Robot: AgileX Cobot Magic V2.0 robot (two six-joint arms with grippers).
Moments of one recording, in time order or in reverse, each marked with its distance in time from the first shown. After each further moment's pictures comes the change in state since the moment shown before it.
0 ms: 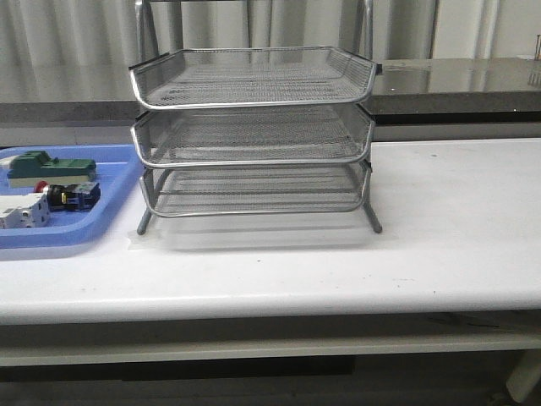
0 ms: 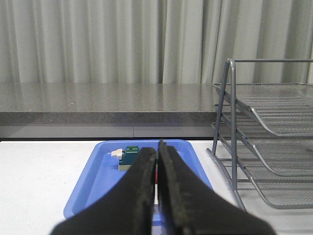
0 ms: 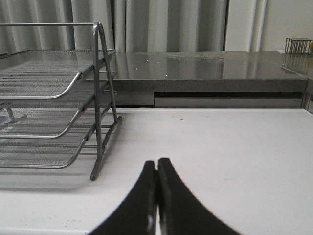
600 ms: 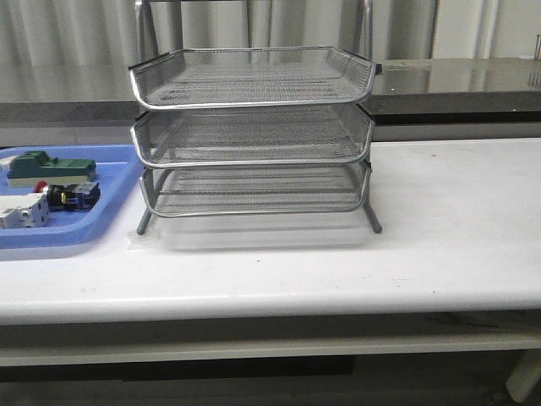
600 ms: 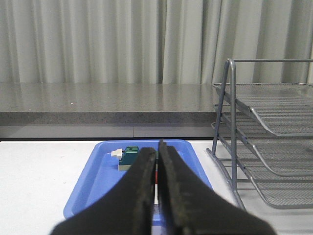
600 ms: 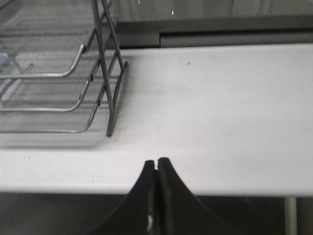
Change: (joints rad) left arm 0.000 0.000 0.000 0.000 0.000 0.000; right arm 0.000 0.436 -0.574 0.053 0.568 0.002
